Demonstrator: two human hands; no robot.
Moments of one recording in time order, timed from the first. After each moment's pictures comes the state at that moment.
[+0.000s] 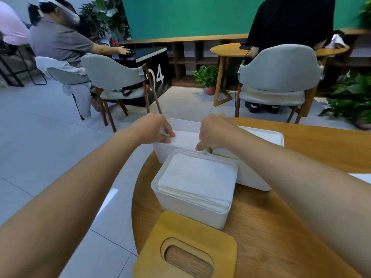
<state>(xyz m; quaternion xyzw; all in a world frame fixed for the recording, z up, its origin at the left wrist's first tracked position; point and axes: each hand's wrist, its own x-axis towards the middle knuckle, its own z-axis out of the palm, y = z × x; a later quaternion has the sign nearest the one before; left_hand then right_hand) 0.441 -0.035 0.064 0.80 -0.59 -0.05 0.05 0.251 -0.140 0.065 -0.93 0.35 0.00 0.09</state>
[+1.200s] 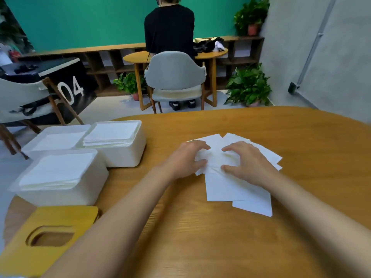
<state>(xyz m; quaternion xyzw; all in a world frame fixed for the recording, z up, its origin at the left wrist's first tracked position) 0.011 -0.103 0.007 0.61 -0.76 -0.15 0.15 -0.214 -0.138 -0.007 -0.82 0.51 -0.16 0.20</state>
